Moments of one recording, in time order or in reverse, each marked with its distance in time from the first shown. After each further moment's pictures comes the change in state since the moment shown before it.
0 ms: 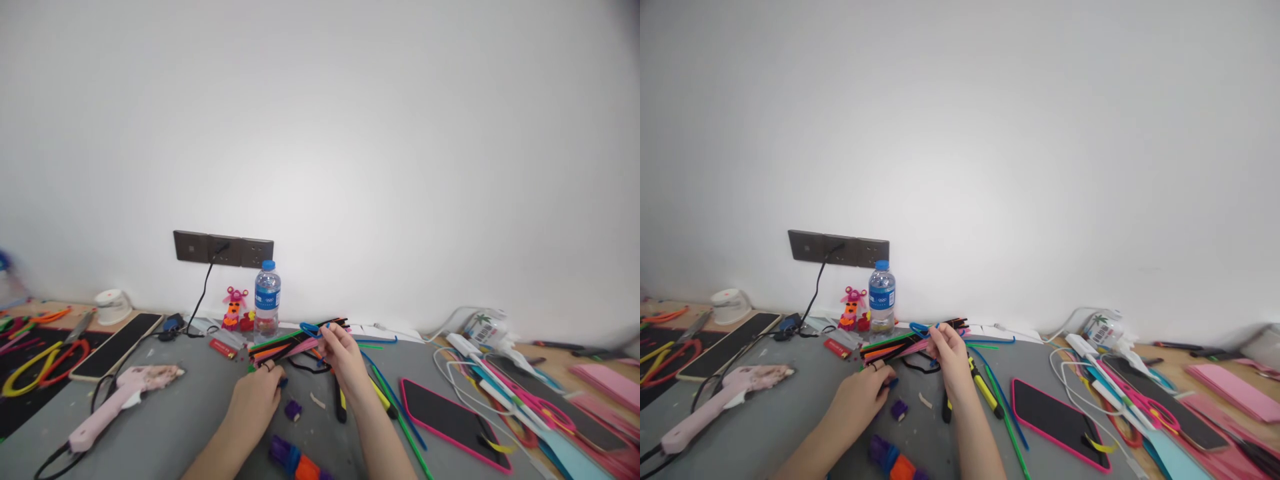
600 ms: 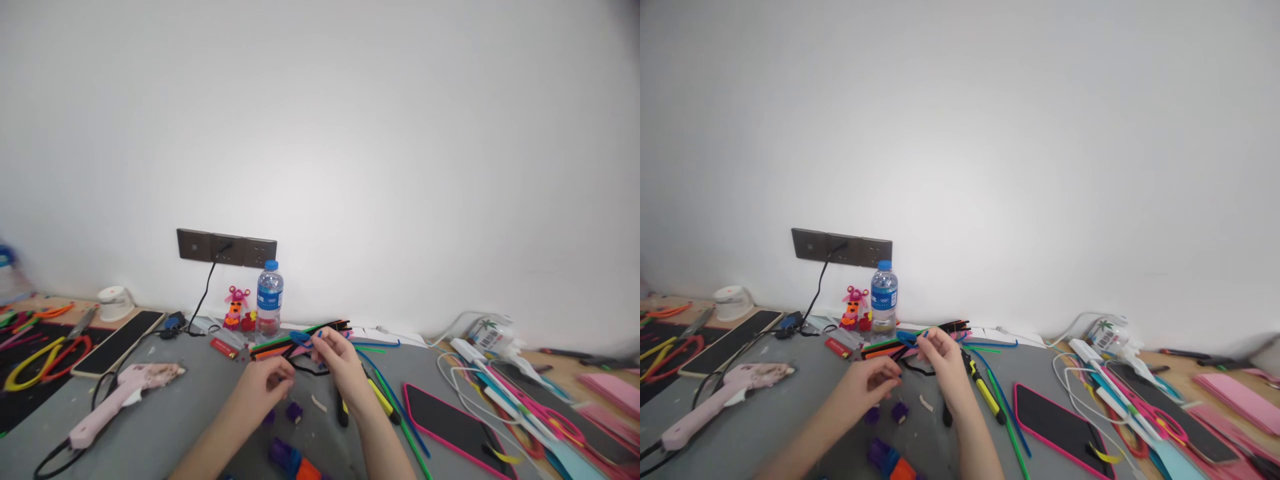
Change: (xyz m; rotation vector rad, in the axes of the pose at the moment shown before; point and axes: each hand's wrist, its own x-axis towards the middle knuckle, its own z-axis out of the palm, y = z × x) left_hand 0.002 -0.007 -0.009 -0.779 0.057 0.118; right_hand -0.012 -0.011 0.011 -0.152 -0.175 -0.044
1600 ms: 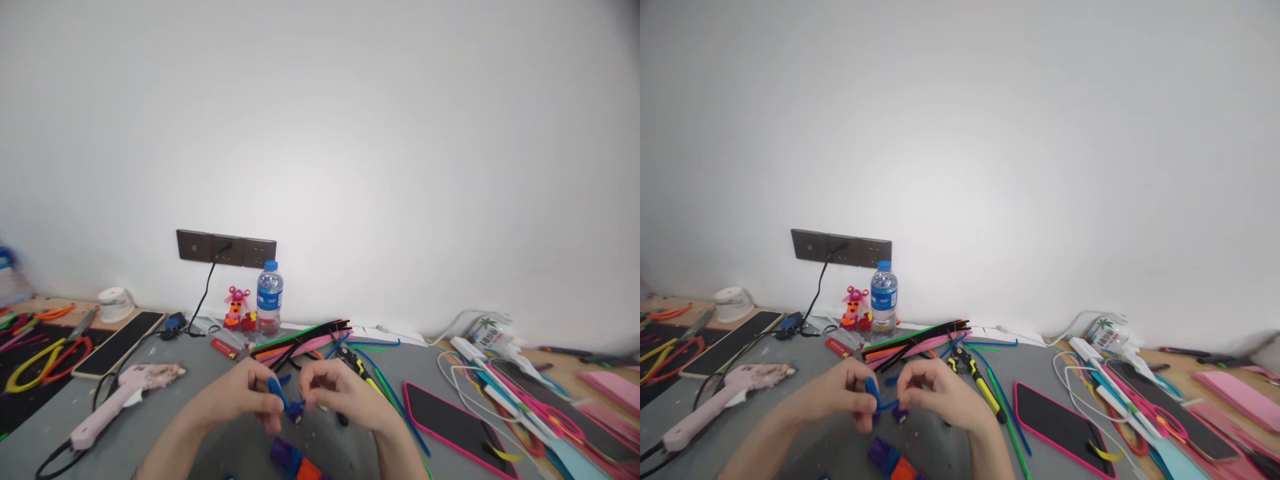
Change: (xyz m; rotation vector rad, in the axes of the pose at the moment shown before) left_hand -0.016 0.016 -0.040 -0.506 -0.445 -0.155; right_hand -0.024 -0.029 -0.006 -0.179 -0.627 0.144
